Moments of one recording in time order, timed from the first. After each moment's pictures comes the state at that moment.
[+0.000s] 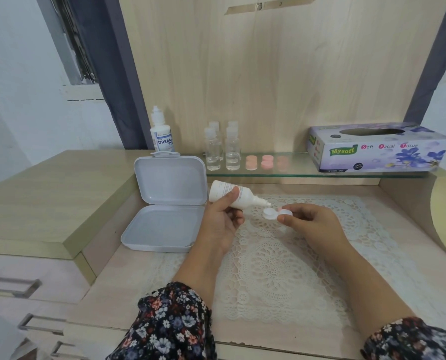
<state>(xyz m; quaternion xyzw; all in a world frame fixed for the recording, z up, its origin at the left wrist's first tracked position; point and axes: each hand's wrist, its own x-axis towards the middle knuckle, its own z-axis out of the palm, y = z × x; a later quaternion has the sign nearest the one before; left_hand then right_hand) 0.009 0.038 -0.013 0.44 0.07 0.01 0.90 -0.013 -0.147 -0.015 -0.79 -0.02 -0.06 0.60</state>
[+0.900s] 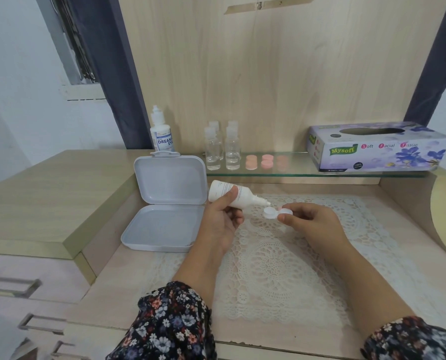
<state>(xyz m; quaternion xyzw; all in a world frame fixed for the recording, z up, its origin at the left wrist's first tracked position) 0.008 0.037 -0.011 0.45 0.08 0.02 0.89 -0.013 -0.147 -0.014 -0.79 -0.02 -0.06 0.61</state>
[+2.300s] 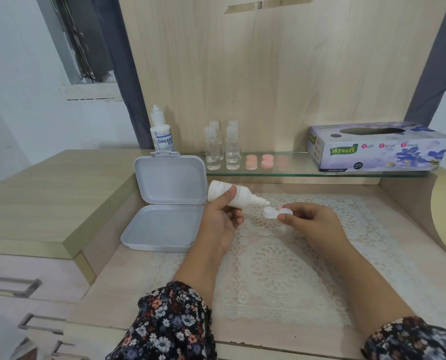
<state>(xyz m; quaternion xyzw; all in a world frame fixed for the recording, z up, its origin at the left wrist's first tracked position) 0.009 0.038 -0.010 0.44 0.08 0.01 0.89 -0.012 -0.147 -0.015 -0.79 -0.02 -0.06 0.61</state>
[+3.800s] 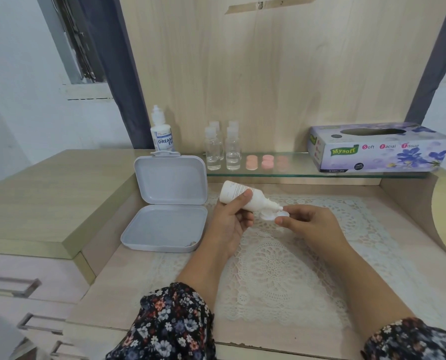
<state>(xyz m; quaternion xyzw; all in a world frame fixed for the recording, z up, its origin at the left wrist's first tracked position) 0.009 0.029 -0.018 0.48 0.01 -0.01 0.87 -0.016 -0.143 -0.012 -0.79 -0.03 -0.05 0.61</state>
